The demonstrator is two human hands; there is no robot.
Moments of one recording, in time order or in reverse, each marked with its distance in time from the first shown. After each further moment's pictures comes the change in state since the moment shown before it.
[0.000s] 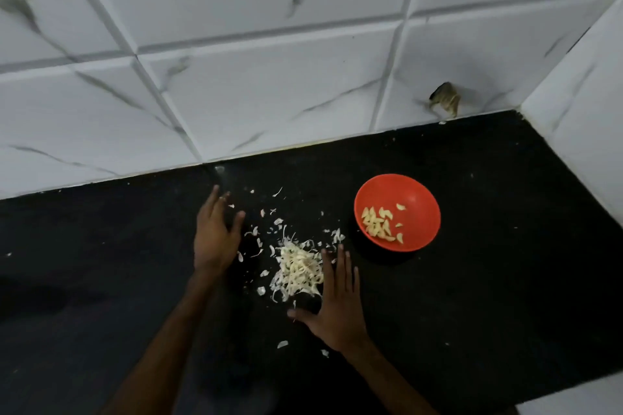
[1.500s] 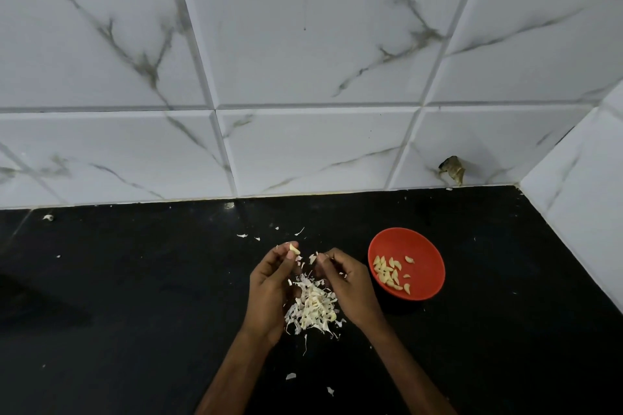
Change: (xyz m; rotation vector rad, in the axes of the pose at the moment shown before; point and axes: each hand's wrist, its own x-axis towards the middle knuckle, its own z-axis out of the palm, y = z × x) left_hand -0.096 0.127 -0.067 -1.366 -0.145 -0.366; right_hand 0.042 -0.078 -0.127 0.740 0.064 -0.229
